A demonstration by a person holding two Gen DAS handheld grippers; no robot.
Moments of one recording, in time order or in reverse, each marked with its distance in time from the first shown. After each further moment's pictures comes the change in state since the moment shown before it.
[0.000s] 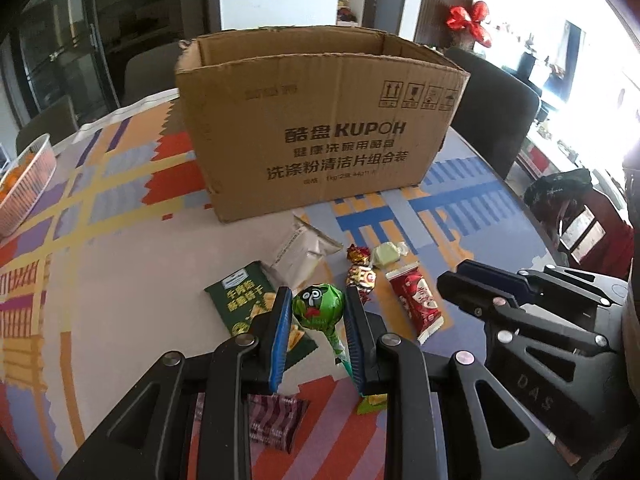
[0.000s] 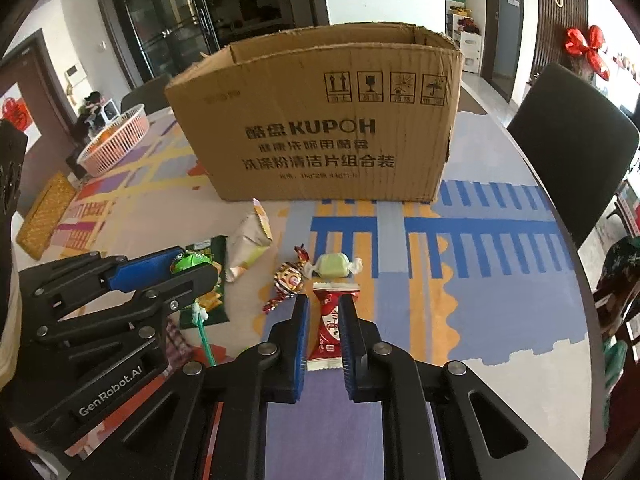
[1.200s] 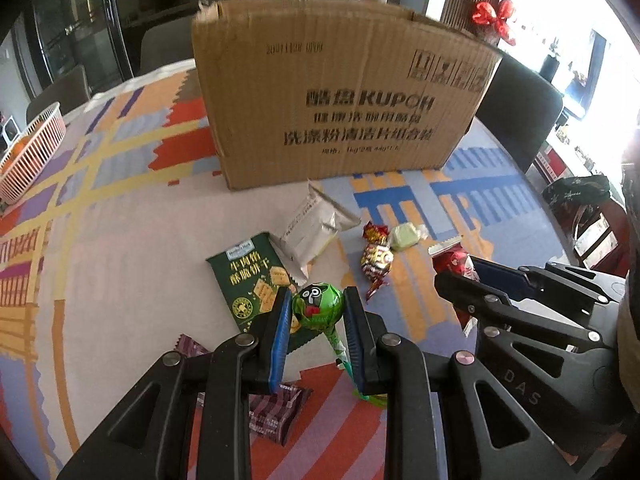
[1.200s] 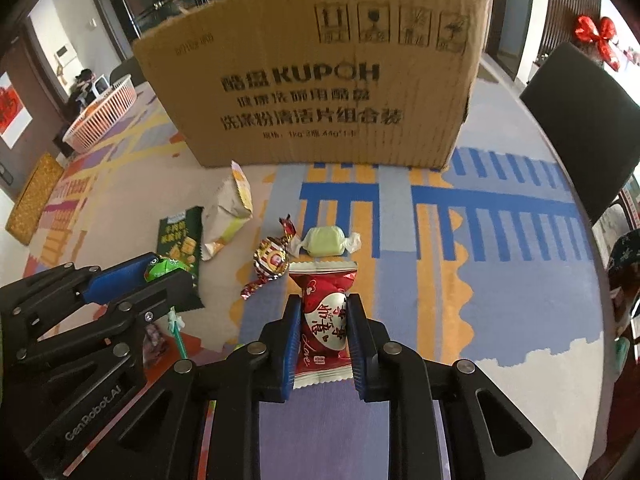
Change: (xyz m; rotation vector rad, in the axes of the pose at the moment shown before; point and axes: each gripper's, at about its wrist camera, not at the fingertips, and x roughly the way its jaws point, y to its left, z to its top) left arm 0.012 0.004 -0.007 -0.062 0.052 0.030; right arm 0.038 -0.002 0.002 -0.022 0.114 -0.010
